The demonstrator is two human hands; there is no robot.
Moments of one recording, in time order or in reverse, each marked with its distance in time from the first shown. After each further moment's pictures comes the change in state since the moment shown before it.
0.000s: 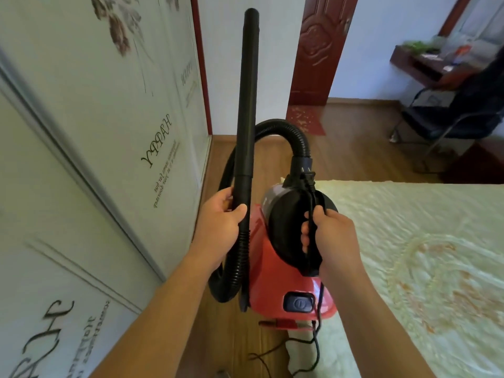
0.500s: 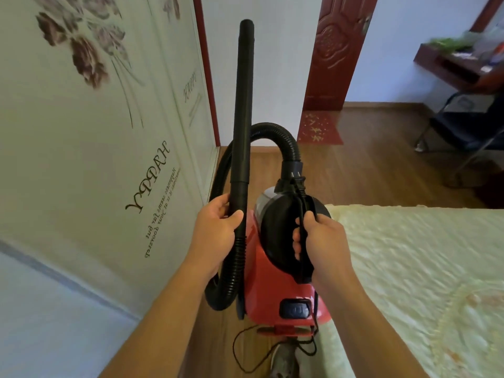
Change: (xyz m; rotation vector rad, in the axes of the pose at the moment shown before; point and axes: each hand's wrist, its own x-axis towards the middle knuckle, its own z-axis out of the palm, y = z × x) left_hand 0.208 0.019 0.009 0.013 0.073 -0.010; right_hand 0.191 -0.049 0.098 -0.017 -0.093 0.003
